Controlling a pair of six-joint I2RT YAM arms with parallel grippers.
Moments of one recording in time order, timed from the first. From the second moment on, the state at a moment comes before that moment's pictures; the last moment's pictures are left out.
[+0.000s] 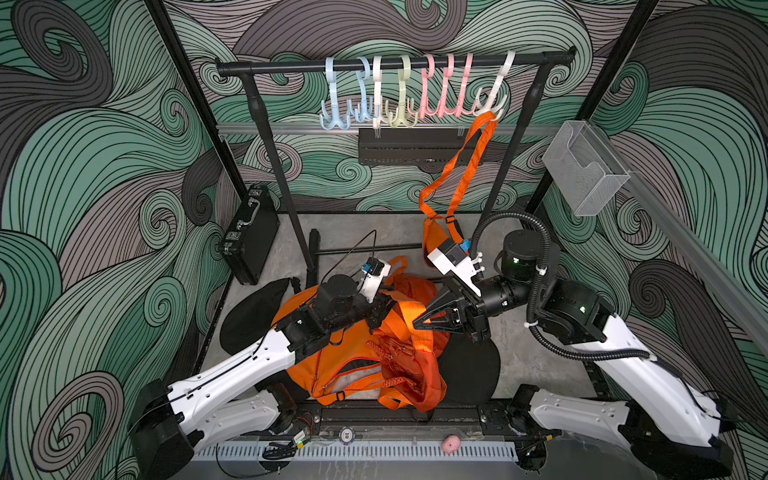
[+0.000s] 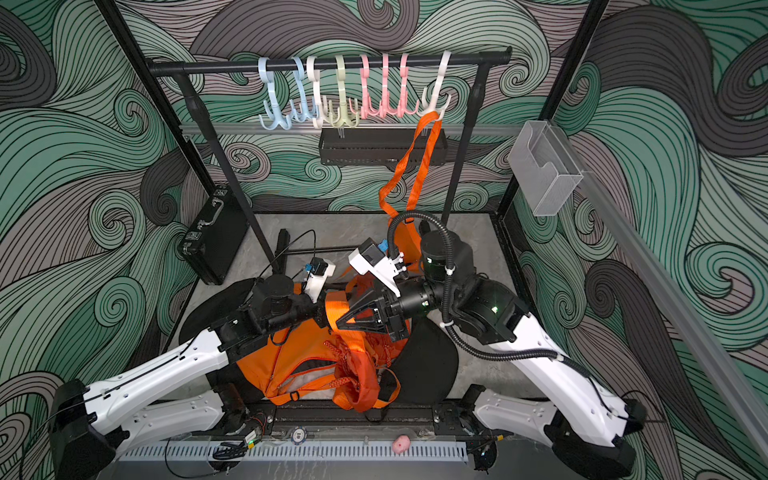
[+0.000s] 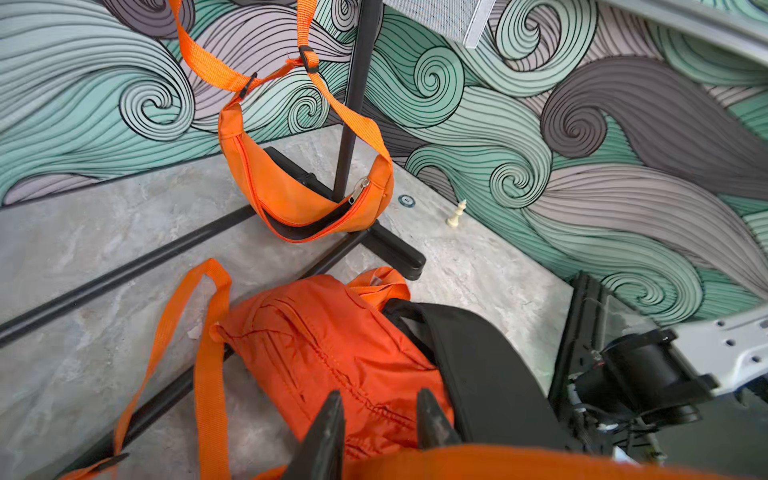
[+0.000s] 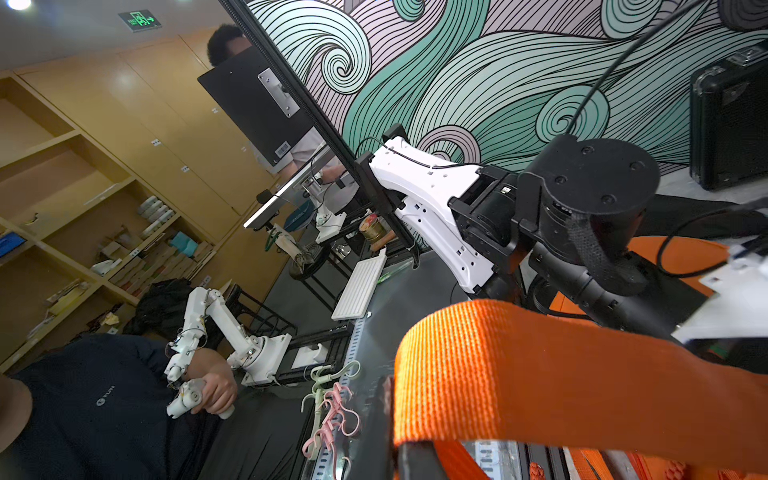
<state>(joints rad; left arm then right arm) -0.83 1.00 0.78 -0.10 0.10 -0.22 0.83 1.06 1.43 -0.60 -0.98 0.33</state>
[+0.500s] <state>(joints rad) -0.83 0.82 0.92 -0.50 0.02 -0.18 0.48 1.01 1.31 -0.64 -0.56 0.44</state>
